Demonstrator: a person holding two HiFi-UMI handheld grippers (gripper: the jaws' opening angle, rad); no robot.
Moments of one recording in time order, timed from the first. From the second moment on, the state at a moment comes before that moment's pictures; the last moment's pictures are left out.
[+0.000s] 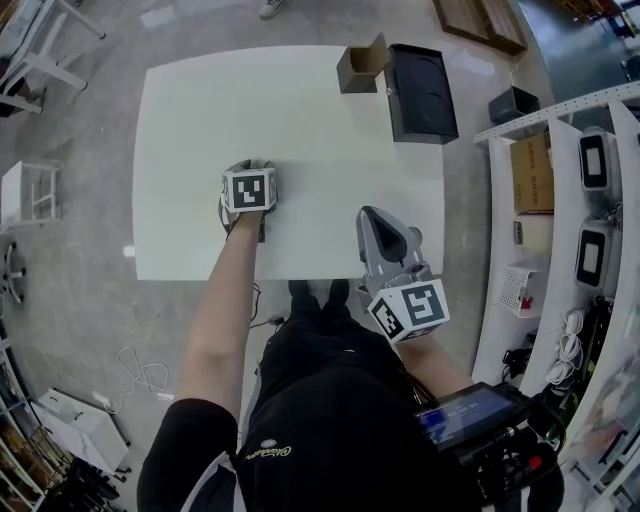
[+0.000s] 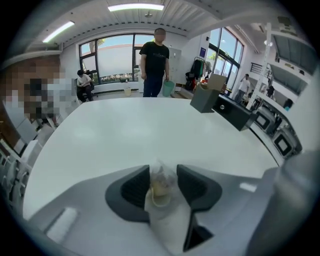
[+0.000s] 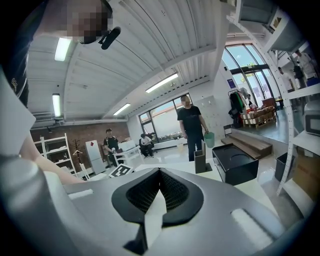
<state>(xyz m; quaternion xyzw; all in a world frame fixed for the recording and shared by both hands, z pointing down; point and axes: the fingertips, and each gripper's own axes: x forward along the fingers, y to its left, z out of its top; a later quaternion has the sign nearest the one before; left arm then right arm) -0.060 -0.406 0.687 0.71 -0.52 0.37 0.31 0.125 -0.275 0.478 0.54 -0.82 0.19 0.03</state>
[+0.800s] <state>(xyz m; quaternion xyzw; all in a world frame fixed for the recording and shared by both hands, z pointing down) -0.039 -0.369 0.563 0.77 -0.54 0.25 0.21 0.130 -0.263 0.443 0.54 -0.82 0.16 0.00</state>
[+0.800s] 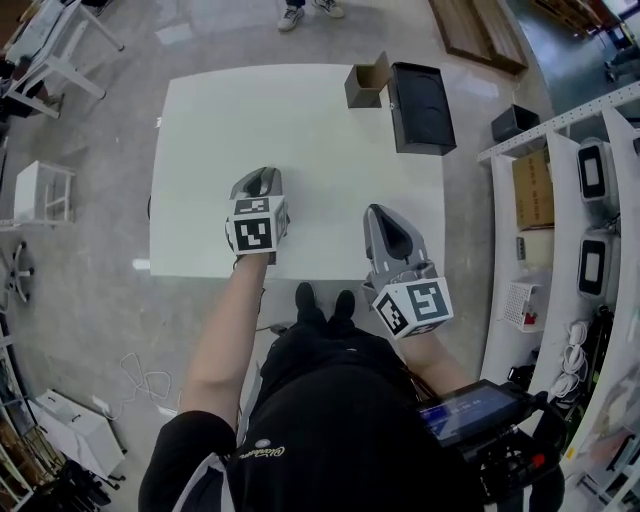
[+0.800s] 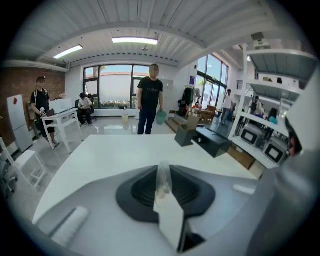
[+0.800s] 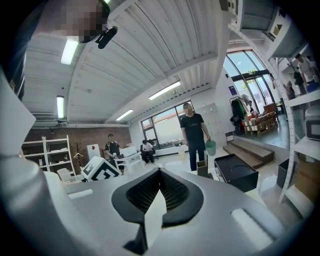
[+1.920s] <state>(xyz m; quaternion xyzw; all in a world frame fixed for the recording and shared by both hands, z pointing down) -0.010 -0.221 0.358 0.82 -0.57 0.04 0.10 0.129 -0.216 0.360 0.51 -0.86 0.08 -0.05</state>
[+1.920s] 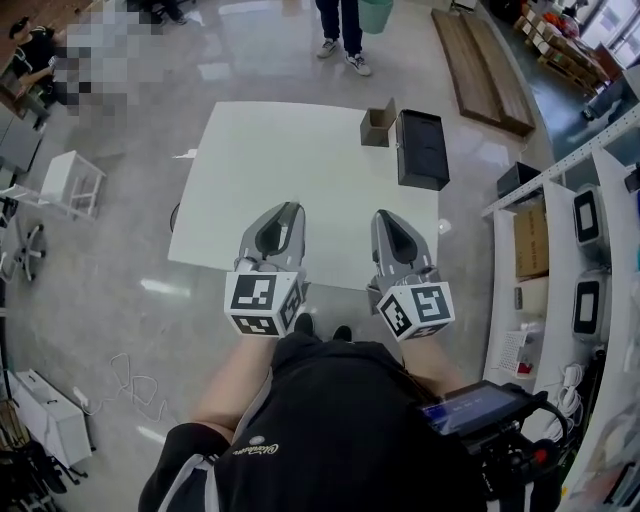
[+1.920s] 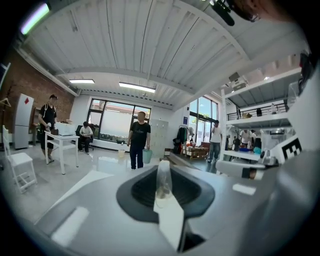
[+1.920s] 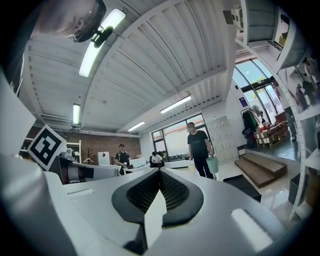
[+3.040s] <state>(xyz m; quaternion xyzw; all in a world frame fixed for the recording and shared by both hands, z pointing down) -0.442 -0.165 0.396 0.69 -0.72 0.04 0.11 -0.304 -0.233 0.400 0.34 -0.94 0.09 -0.02</state>
